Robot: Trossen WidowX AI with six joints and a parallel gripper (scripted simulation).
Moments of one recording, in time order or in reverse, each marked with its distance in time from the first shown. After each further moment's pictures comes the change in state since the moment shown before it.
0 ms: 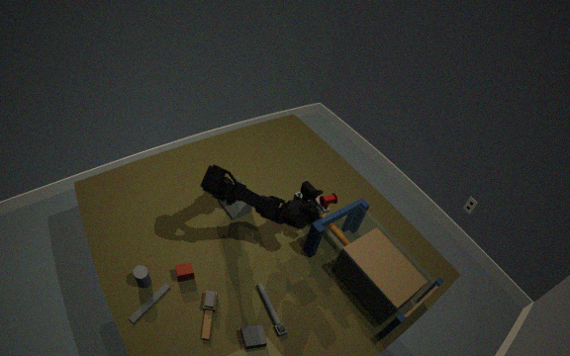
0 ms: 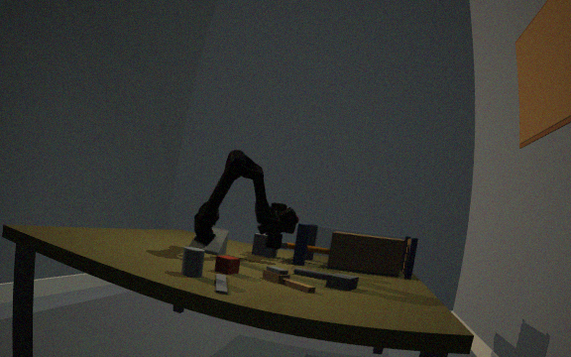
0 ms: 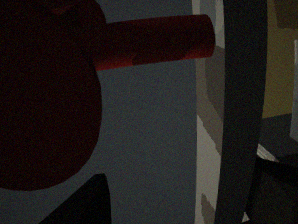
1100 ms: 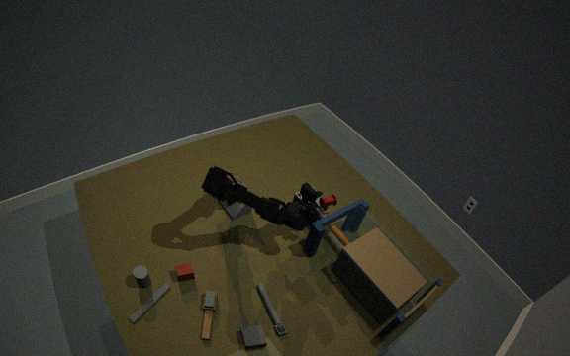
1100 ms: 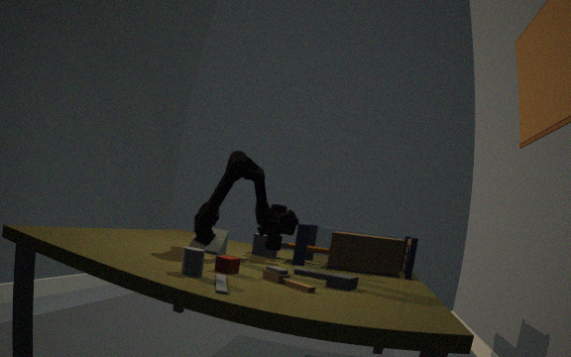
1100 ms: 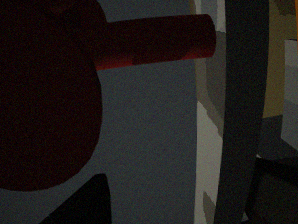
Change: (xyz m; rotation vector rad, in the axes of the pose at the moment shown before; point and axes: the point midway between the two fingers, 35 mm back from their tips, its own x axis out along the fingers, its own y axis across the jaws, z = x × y) arm 0.000 -0.007 0.000 0.009 0.003 0.002
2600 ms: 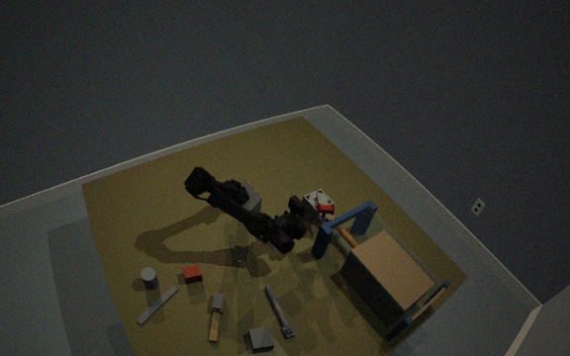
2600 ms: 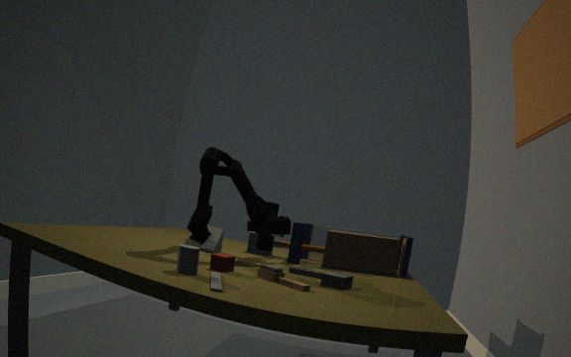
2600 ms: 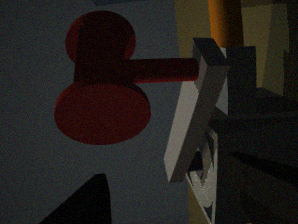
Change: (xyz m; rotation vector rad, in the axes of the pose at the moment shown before) arm -0.098 -0.004 0.003 0.003 -0.003 -0.015
